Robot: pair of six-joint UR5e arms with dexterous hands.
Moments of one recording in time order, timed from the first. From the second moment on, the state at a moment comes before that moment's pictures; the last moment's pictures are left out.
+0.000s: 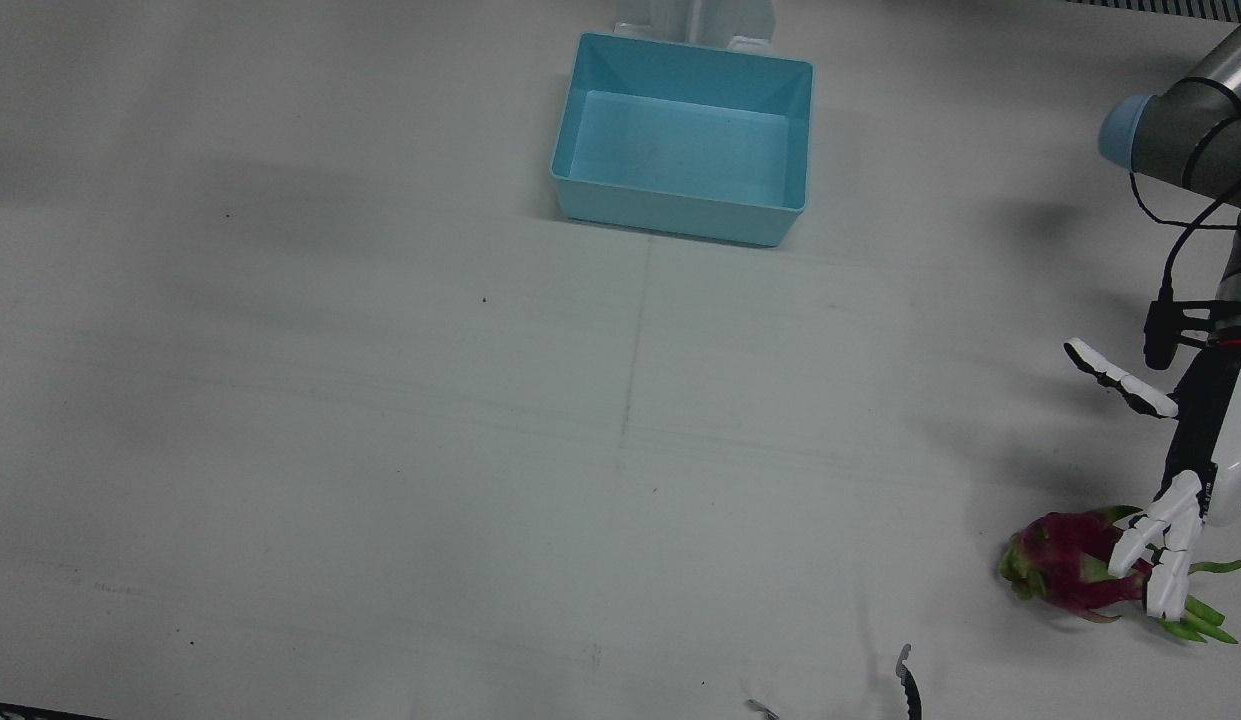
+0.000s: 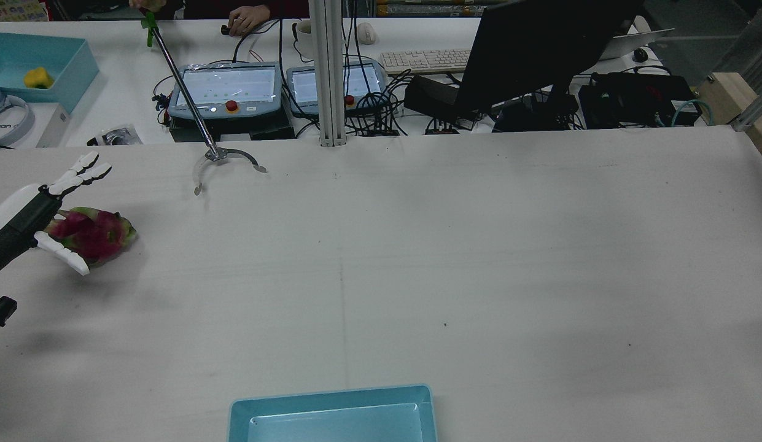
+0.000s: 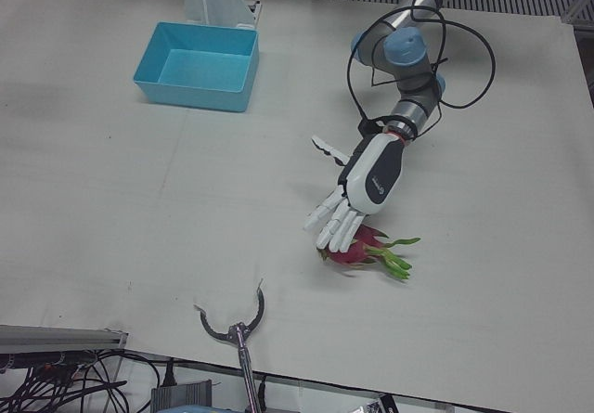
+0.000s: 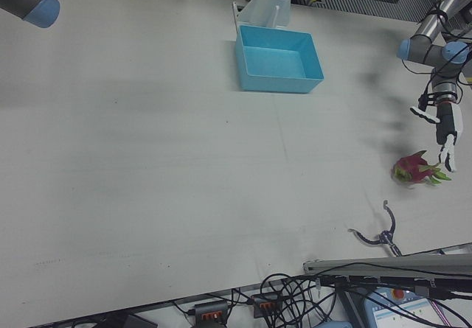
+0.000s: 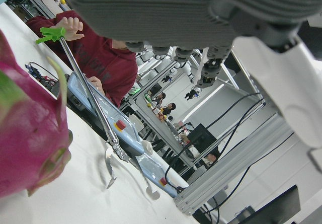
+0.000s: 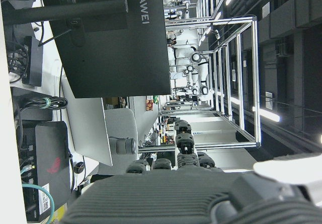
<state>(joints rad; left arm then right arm) -0.81 -1.61 -1.76 -0.09 1.15 0.89 1.49 -1.55 1.56 -3.25 -1.45 0.11</state>
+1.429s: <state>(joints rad) -0.95 -1.73 -1.77 0.25 1.37 1.32 1.49 -1.55 1.56 -3.25 -1.45 0.11</state>
